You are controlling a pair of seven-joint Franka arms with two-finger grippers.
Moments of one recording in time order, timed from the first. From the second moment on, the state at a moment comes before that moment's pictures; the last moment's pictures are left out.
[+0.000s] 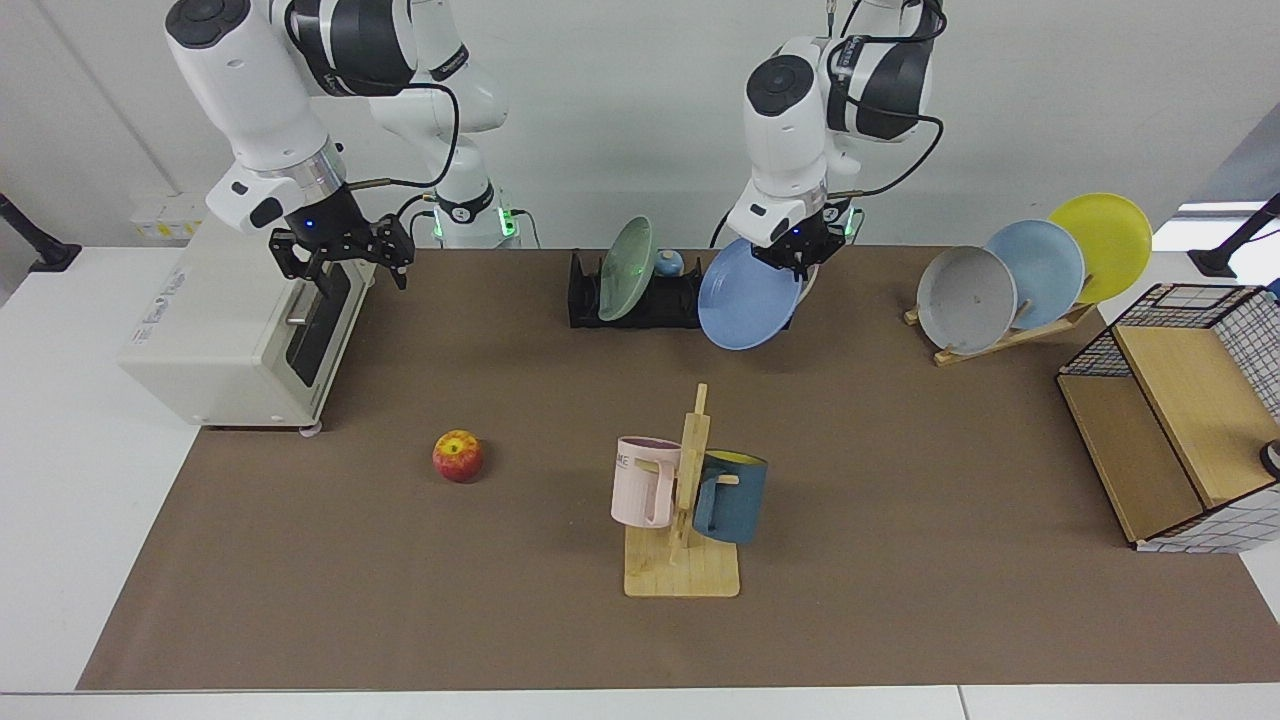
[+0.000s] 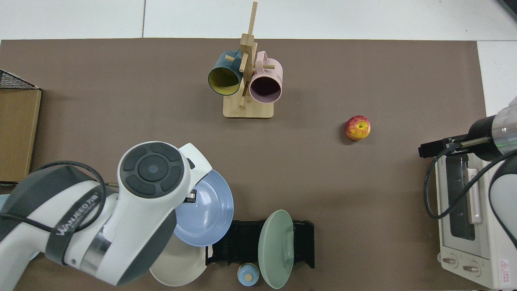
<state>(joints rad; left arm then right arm) -0.41 -0.09 -0.10 -1.97 0.16 1.67 -0.43 0.03 -0.09 -0.02 -1.81 0.04 1.73 -0.12</state>
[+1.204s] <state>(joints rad) -0.28 0.19 -0.14 -2.01 -0.38 2.25 -0.14 0.03 -0.09 -0.02 -1.81 0.04 1.73 -0.12</state>
